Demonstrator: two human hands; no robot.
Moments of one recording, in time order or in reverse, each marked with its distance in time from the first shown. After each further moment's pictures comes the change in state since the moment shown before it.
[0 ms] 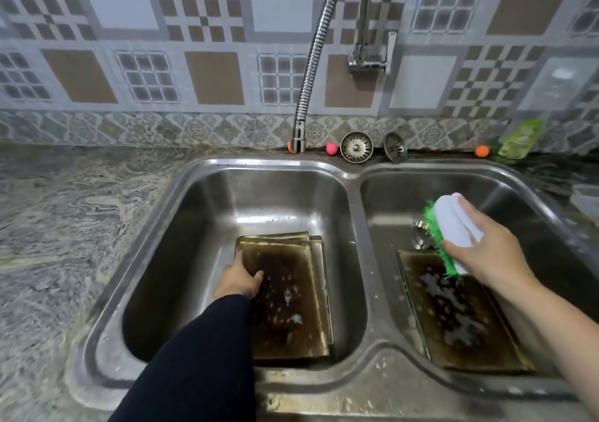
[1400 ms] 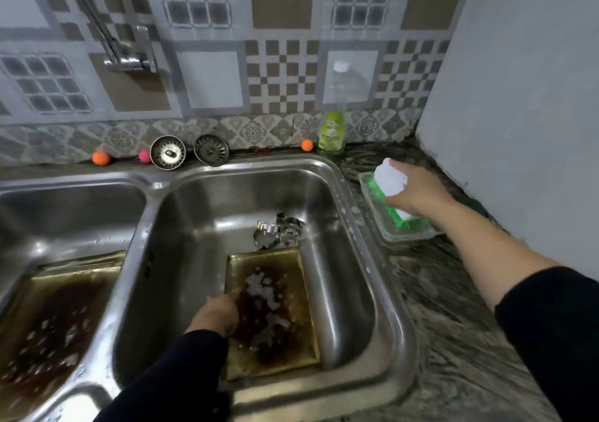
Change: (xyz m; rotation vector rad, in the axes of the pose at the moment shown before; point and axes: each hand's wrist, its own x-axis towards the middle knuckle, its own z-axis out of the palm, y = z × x) left_hand -0.077 0.206 0.262 0.122 -0.286 0.027; right_hand 0.153 0.202 -0.210 -0.266 -0.132 0.072
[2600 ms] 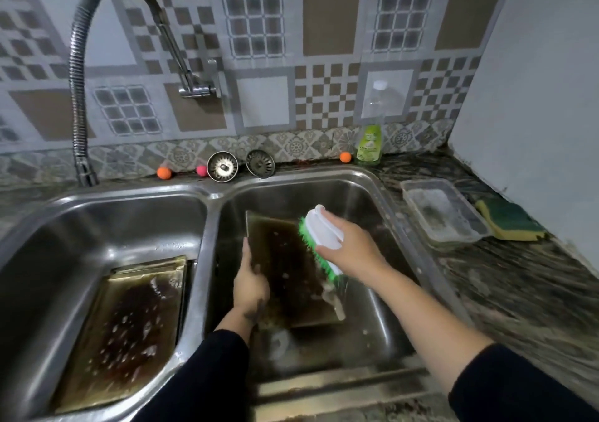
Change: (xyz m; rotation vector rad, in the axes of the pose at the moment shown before) left_hand -0.085 0.025 -0.077 -0.635 0.357 0.380; right_hand -0.090 -0.121 0.128 0.360 -0.108 -0.263
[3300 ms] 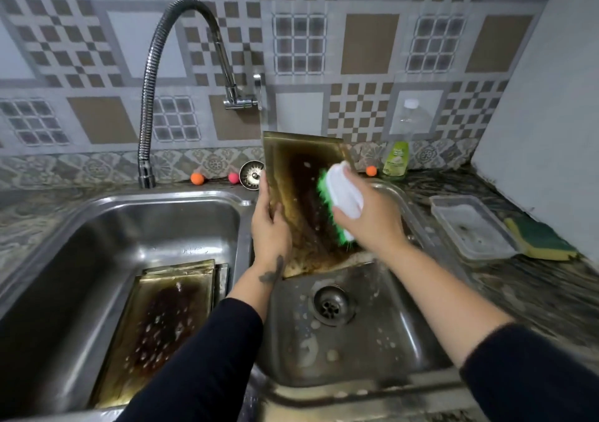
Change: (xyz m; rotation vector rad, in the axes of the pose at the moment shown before) left_hand 0.019 0.092 -0.054 -0.436 0.061 0.385; right_hand 0.019 -0.077 -0.009 -0.150 0.282 -0.144
